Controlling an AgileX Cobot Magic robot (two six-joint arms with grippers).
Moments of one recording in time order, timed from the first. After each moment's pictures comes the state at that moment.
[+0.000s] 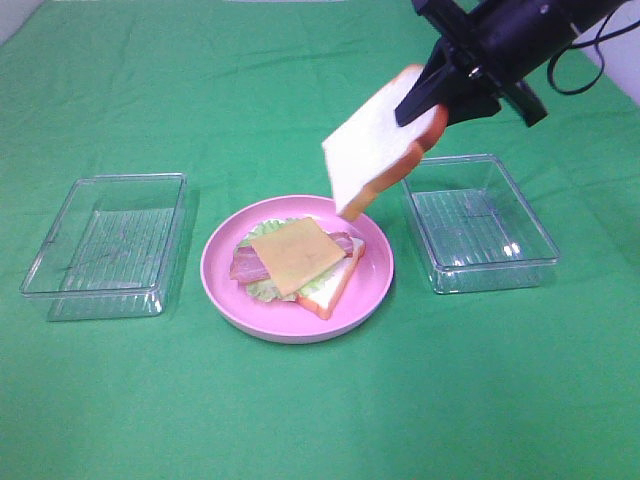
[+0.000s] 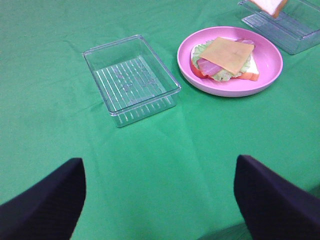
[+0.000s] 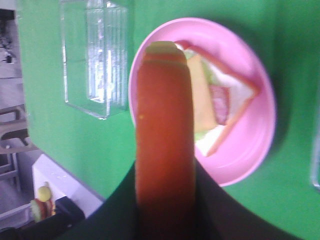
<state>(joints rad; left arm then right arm) -0.37 0.00 -0.50 -0.03 1.05 0.03 0.15 1.89 -1.51 0.75 1.10 -0.22</state>
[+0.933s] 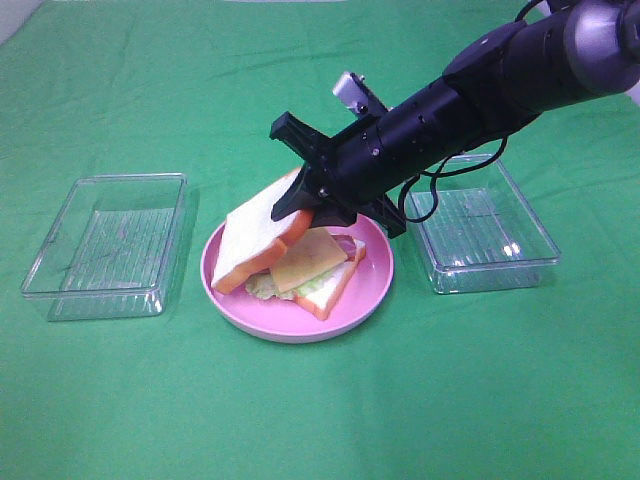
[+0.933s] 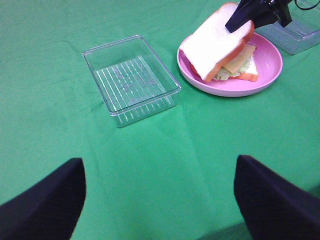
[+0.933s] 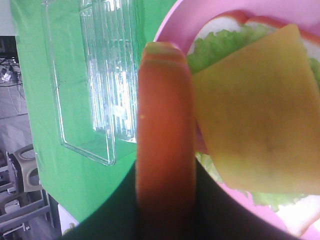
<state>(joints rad) -0.37 0.00 -0.50 -0.03 1.05 0.03 0.44 2.04 -1.27 1.09 0.61 -0.32</state>
